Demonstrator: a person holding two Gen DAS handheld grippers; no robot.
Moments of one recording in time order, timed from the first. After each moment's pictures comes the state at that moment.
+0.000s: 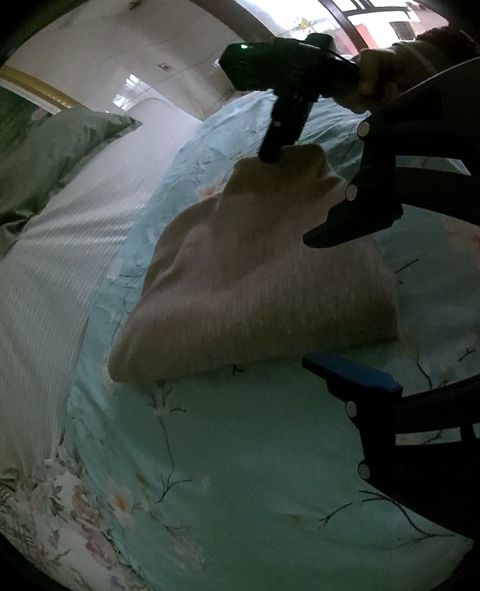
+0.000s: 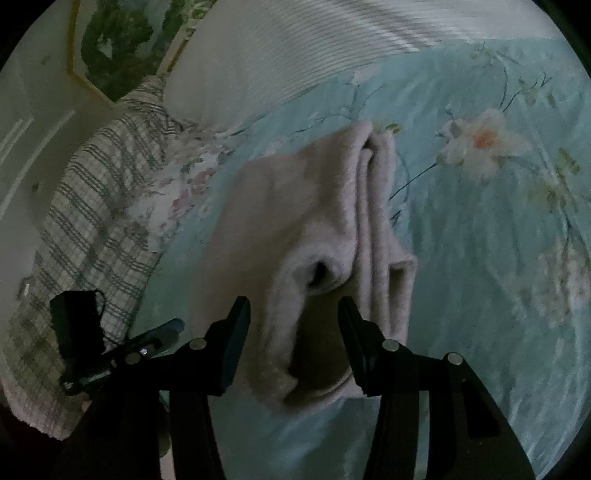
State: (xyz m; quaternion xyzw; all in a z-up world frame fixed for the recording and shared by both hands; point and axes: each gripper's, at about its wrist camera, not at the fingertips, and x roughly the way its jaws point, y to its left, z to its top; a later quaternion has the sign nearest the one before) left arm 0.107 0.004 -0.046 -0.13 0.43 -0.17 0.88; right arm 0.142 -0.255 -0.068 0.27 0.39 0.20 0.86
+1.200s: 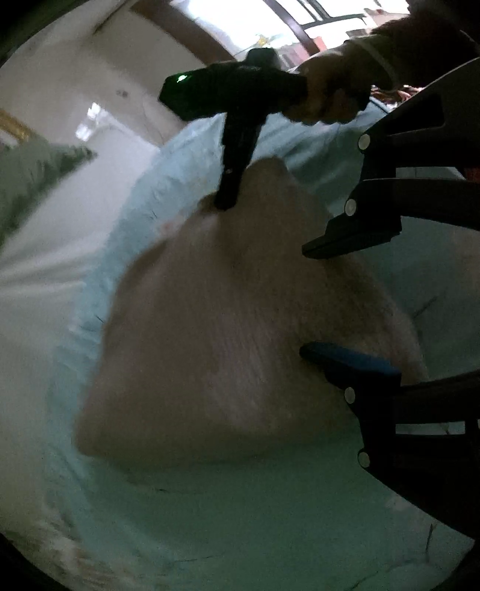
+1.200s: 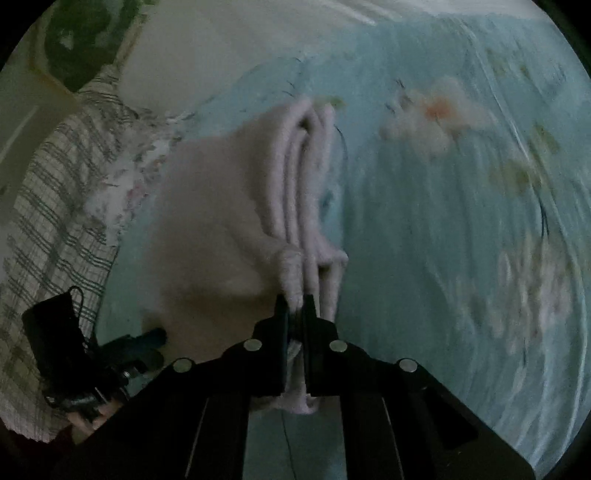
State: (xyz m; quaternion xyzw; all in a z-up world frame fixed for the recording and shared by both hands) left arm 0.130 -0.037 -0.074 -0.10 0.47 -0.25 0.84; right arm 0.161 -0.278 -0.101 0.27 0.45 0.15 0.84
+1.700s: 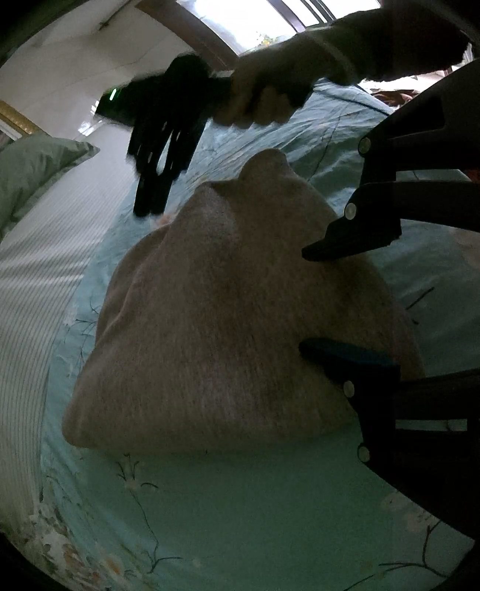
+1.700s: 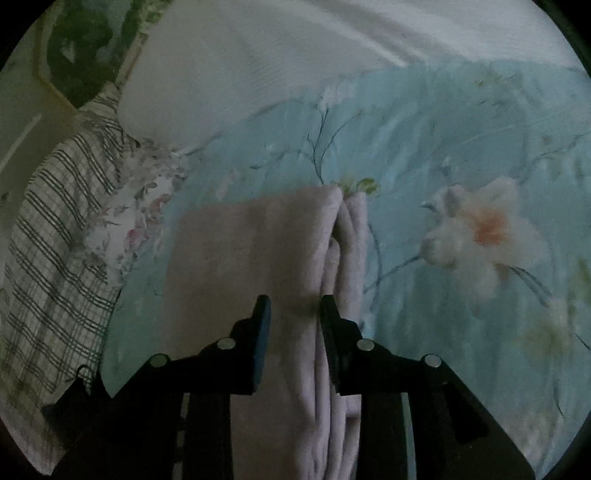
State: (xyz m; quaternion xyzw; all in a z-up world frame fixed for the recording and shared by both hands) left arm 0.128 -0.032 -0.075 -0.11 0.46 -0.25 0.84; right arm 0.253 -0.277 -0.067 0.26 0.42 0.15 0.85
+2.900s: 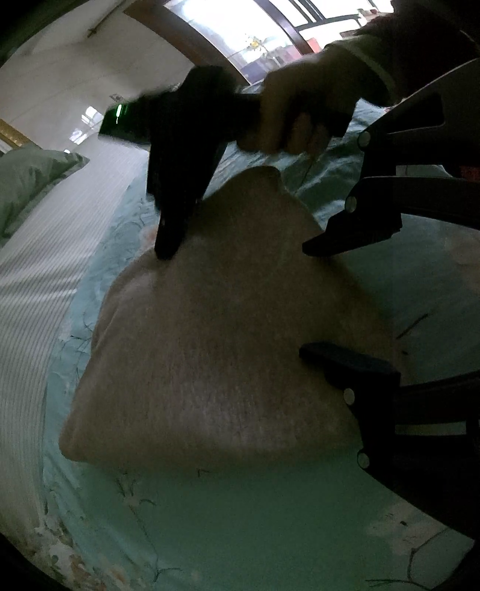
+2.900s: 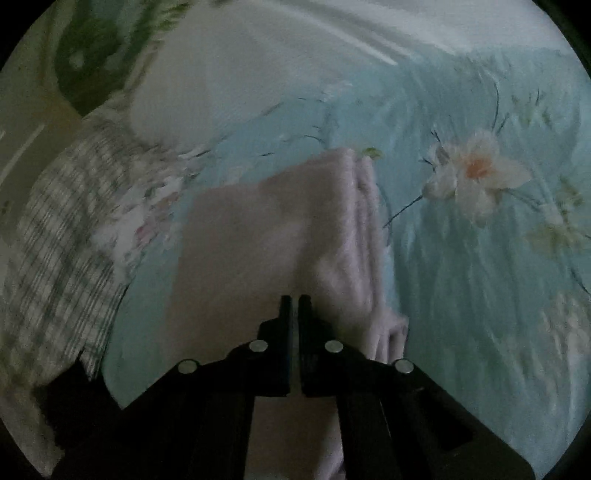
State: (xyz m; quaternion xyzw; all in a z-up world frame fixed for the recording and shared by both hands) left arm 0.117 -0.040 -0.074 -0.10 0.46 -0.26 0.84; right arm 0.167 -0.244 -0.059 0.27 0.38 0.14 0.87
